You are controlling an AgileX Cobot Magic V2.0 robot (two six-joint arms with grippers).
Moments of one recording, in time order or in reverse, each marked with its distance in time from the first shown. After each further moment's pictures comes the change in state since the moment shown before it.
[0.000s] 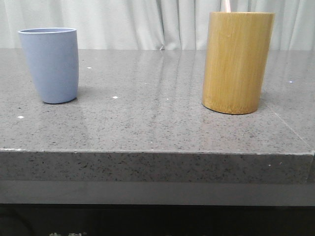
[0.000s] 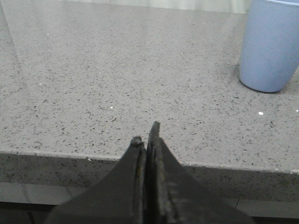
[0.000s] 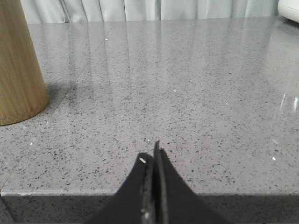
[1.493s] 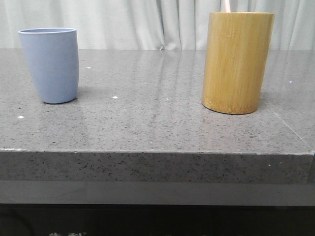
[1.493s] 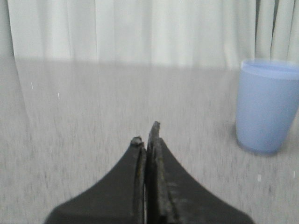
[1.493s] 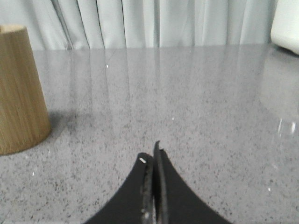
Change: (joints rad) left arm 0.000 0.000 0.000 0.018 -0.247 0.000; right arm 0.000 0.000 0.000 0.000 -0.105 0.000
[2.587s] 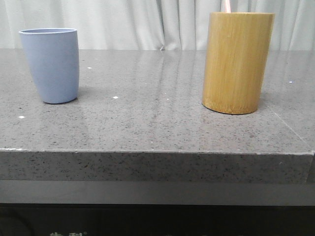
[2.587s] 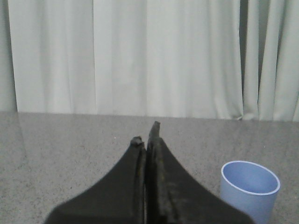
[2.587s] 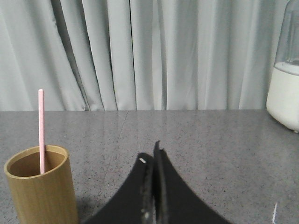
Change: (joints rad) left arm 0.000 0.321 -0.551 0.011 0.248 0.000; right arm 0.000 0.226 -0.556 0.000 0.254 0.000
